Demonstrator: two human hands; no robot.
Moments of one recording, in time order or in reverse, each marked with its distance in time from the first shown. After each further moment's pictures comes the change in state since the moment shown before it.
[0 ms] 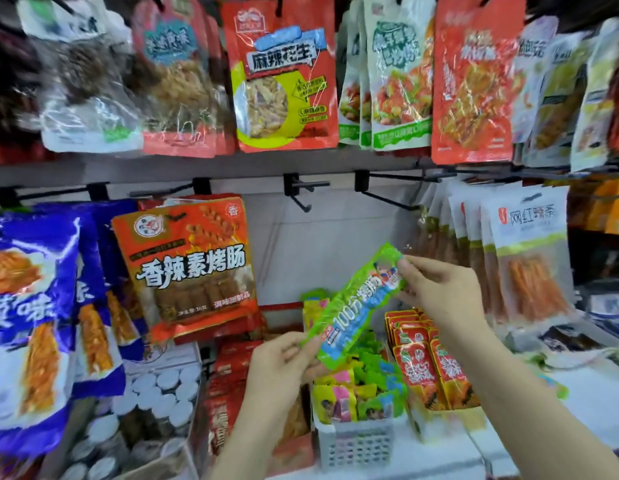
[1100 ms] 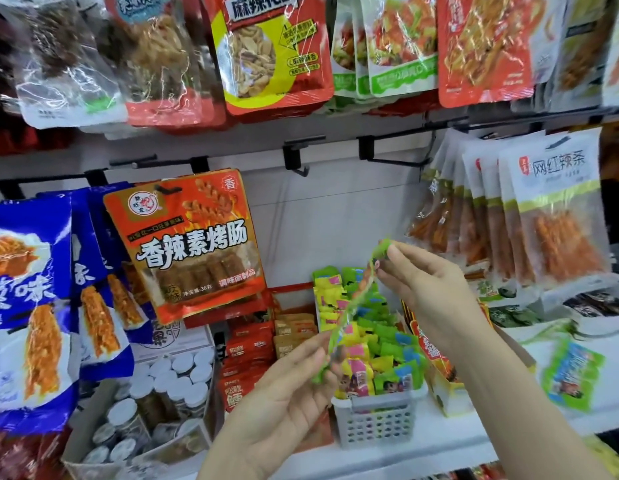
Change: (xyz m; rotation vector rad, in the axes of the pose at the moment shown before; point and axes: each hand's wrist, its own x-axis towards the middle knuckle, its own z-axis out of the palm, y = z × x) left_hand -0.039 -0.004 -0.030 -0.530 -0.428 -0.357; right_hand -0.034 0.028 0.023 0.468 -0.222 0.109
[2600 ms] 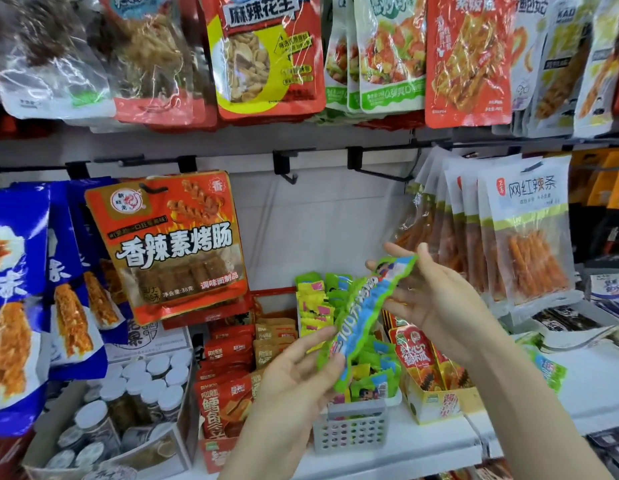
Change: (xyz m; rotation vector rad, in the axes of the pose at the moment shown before) left_hand 0.013 -0.028 0.036 0.289 0.236 0.201; right_hand -0.002 -0.028 -0.032 0.010 -0.210 0.179
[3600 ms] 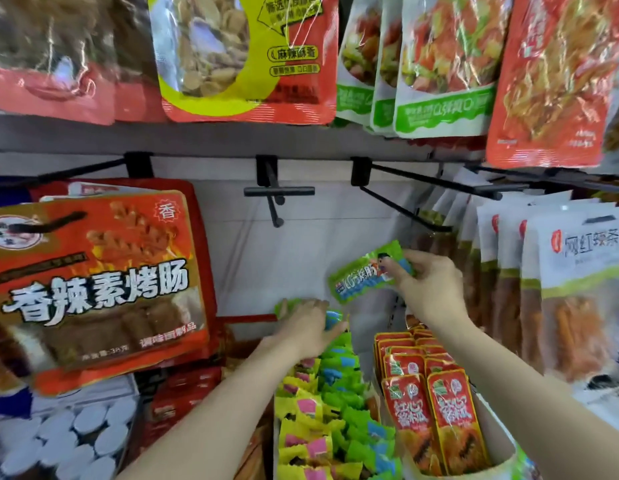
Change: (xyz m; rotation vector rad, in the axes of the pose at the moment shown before) left_hand 0.248 -0.002 -0.001 1.753 -0.124 0.150; right_hand 0.144 -0.002 -0.046 -1.113 0.487 -0.307
